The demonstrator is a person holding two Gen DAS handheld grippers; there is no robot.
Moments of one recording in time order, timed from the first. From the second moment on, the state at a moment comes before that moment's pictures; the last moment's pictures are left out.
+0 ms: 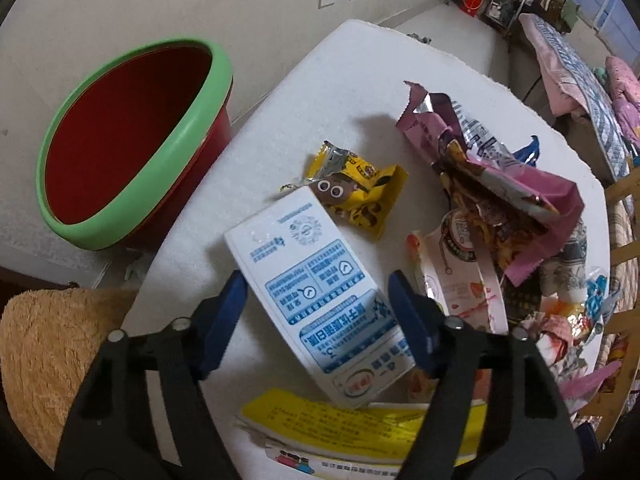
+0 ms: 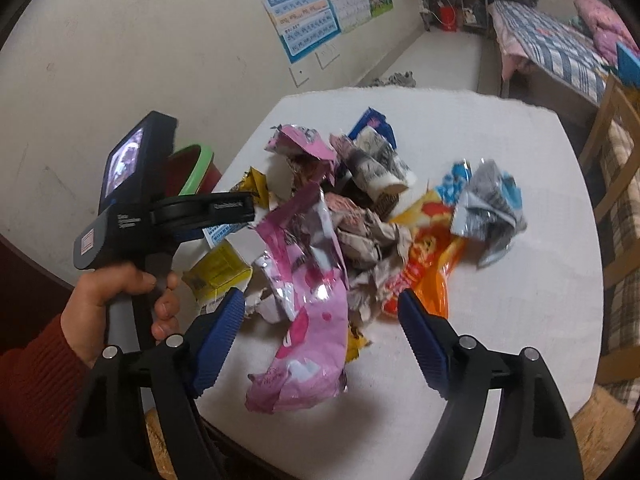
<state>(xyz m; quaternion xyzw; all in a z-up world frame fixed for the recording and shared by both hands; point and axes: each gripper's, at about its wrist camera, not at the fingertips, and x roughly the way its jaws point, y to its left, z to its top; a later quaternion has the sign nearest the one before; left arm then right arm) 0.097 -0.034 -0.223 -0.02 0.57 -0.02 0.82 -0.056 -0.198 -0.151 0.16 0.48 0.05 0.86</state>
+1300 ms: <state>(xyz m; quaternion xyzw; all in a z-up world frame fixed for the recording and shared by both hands) 0.069 0.099 -0.078 0.01 0.37 0.03 0.93 0.055 -0.094 -0.071 0.15 0.41 0.17 0.88</state>
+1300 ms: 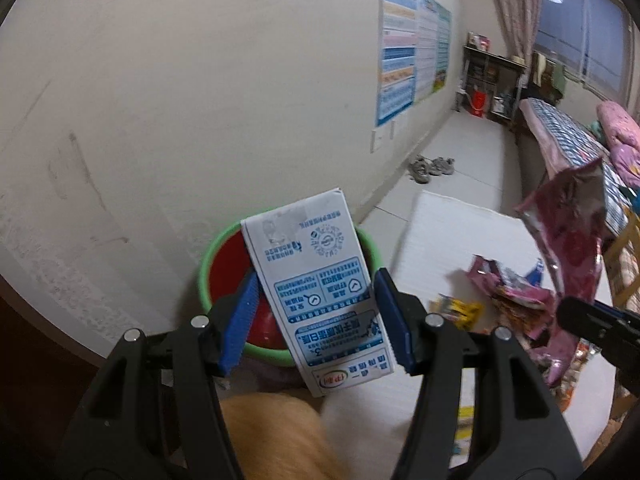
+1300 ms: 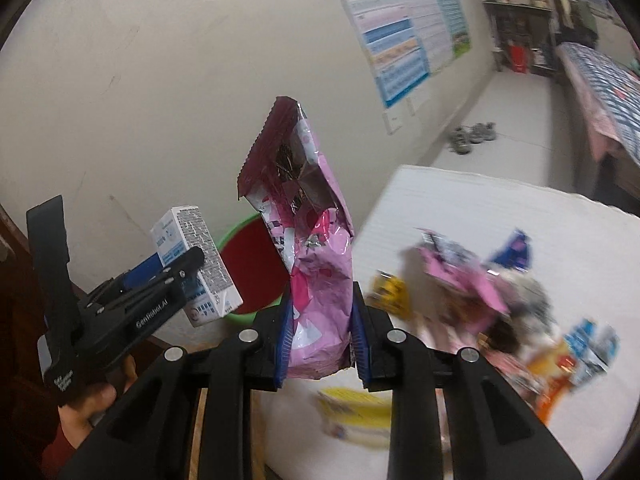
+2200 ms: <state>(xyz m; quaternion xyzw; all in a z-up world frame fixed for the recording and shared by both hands) 0.175 0.185 -0.136 -0.03 0.42 0.09 0.90 0.189 0.024 -0.116 0.14 0.47 0.22 0.85</state>
